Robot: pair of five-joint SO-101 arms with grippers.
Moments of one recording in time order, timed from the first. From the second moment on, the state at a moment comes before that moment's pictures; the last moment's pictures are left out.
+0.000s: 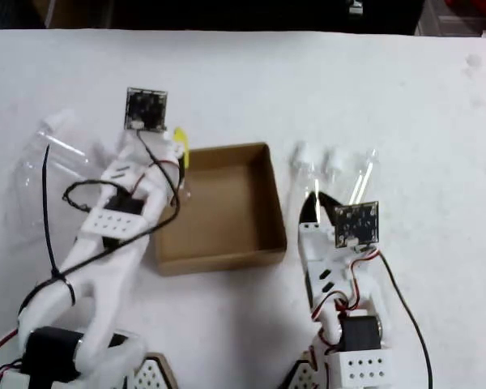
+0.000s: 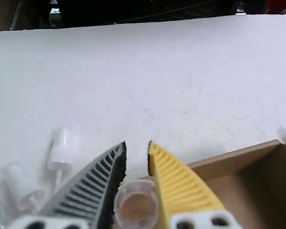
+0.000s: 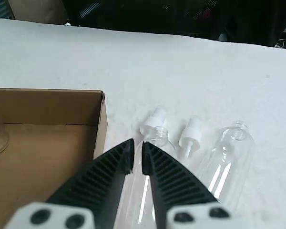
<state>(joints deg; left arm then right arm) 3.7 -17.5 53.5 5.0 4.4 -7.3 -102.3 96.4 34.1 5.0</state>
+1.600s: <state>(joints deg) 3.6 -15.8 51.4 2.1 -0.2 -7.3 -102.3 96.4 34.1 5.0</state>
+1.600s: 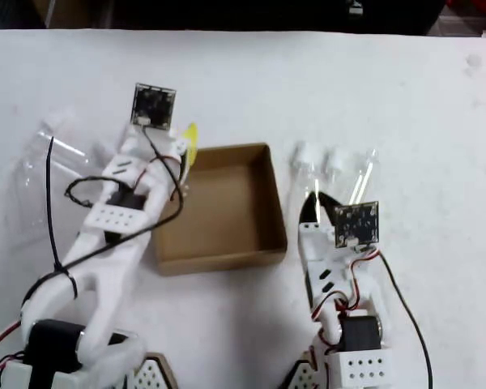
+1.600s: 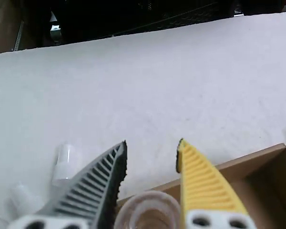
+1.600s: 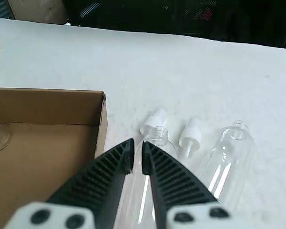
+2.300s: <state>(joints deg) -1.2 -51.5 48.4 26.9 4.3 -7.3 -102.3 96.4 34.1 5.0</state>
